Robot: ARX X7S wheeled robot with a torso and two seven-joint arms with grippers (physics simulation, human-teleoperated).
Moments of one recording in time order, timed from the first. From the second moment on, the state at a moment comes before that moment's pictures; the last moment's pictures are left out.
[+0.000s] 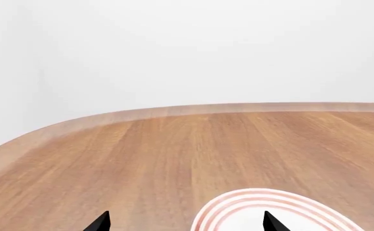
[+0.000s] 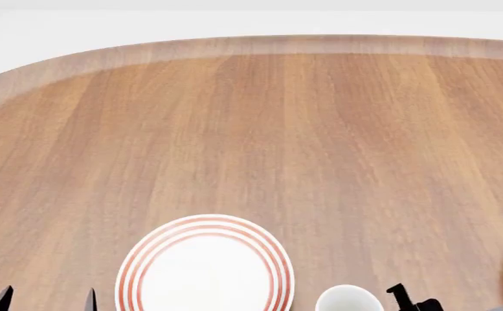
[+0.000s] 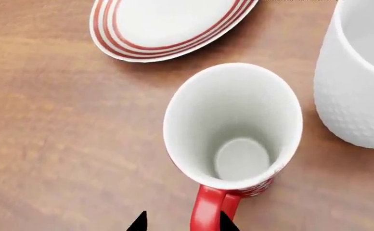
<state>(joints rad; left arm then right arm) 0.04 -0.27 0.24 0.16 -0.22 -0.01 -0.28 0.46 0.09 0.06 0.32 0.88 0.19 1.17</state>
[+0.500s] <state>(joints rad) 0.04 -0.27 0.25 0.16 -0.22 0.00 -0.29 0.42 0.10 0.03 0.23 0.91 0.20 1.19</state>
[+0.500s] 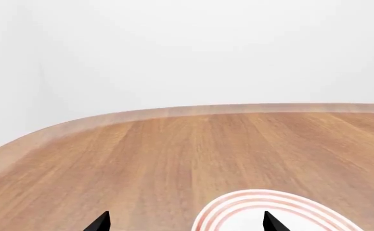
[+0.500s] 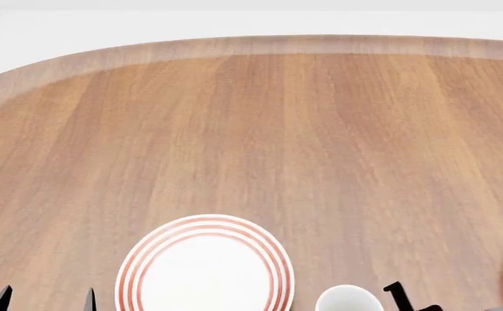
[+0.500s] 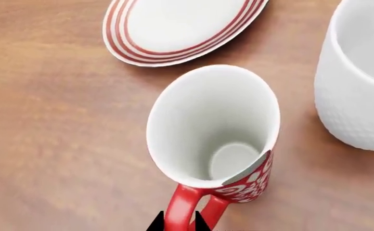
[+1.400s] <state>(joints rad) 0.04 -0.29 0.25 0.18 -0.24 0.00 -0.31 0.23 0.16 -0.31 -0.45 0.87 0.30 1.17</state>
